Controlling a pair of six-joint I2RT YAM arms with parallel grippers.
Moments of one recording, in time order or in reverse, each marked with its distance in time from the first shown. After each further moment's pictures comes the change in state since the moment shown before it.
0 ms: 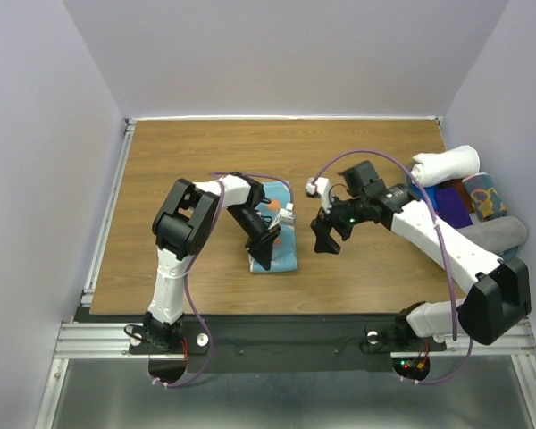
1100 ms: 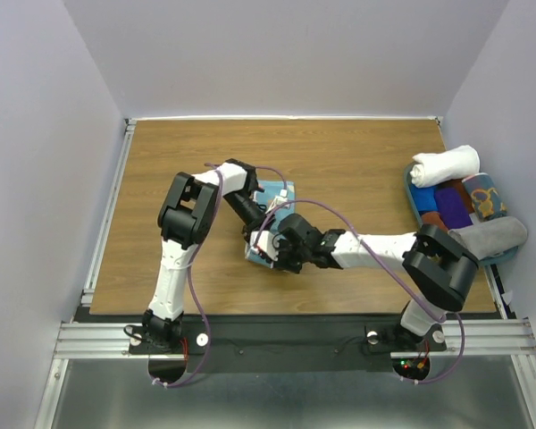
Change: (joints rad) left arm 0.097 0.169 0.221 -0.227 0.004 -0.032; right arm 0.507 0.319 -0.231 0.654 0.392 -0.049
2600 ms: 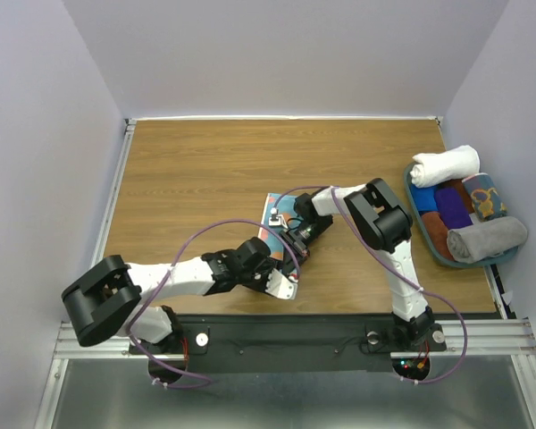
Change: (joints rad) left arm -0.548 -0.997 -1.088 1.279 -0.873 -0.079; right arm -0.409 0.632 0.516 -0.850 -1.064 0.014
